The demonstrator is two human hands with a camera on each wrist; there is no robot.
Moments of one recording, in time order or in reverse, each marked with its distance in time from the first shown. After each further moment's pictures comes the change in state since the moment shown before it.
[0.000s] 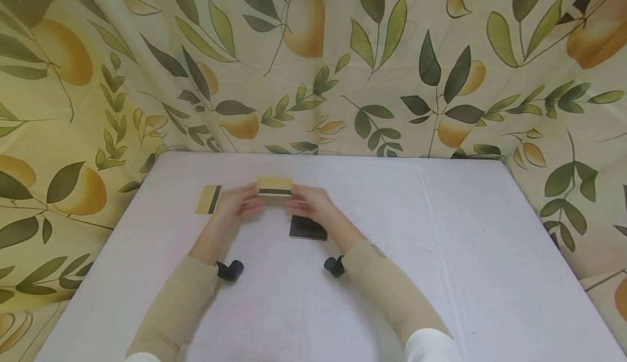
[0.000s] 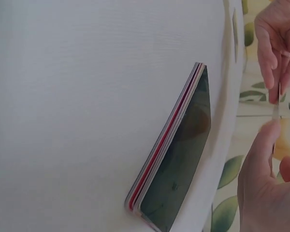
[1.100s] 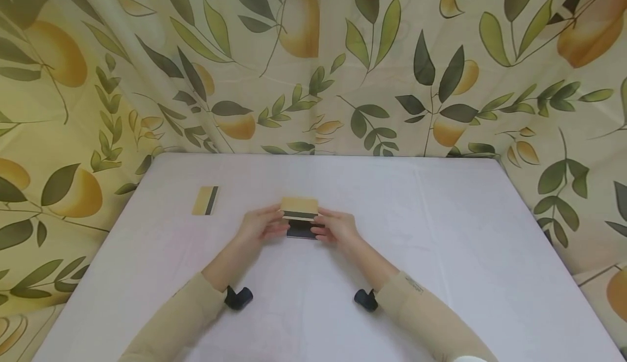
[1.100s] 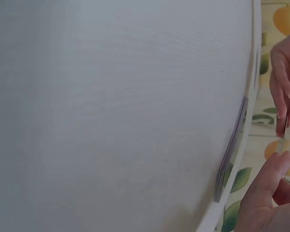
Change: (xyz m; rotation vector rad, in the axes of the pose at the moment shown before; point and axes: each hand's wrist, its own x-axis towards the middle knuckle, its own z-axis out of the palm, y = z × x) left_hand -0.035 -0.045 0.046 0.024 -0.082 -0.038; right_hand -0.053 0.034 -0.055 -0.088 0.130 -0.048
